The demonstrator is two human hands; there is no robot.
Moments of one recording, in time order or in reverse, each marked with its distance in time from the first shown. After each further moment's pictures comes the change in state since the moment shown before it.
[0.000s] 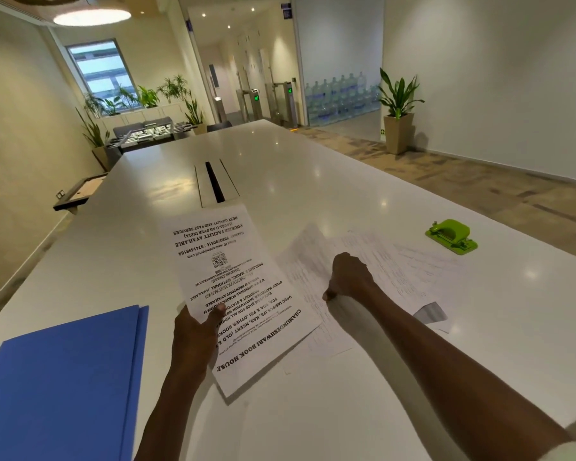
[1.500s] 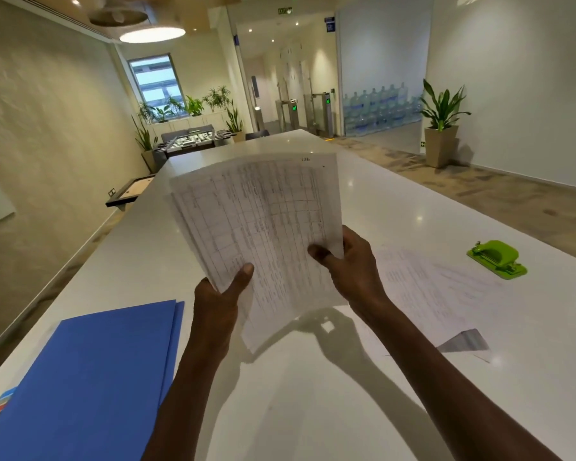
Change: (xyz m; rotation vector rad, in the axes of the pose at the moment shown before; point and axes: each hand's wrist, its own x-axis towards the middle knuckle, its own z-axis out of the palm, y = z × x) left_hand -0.013 0.073 0.003 -0.217 -0.019 0.152; right_hand -0.074 -0.063 -0.036 1.000 0.229 -0.480
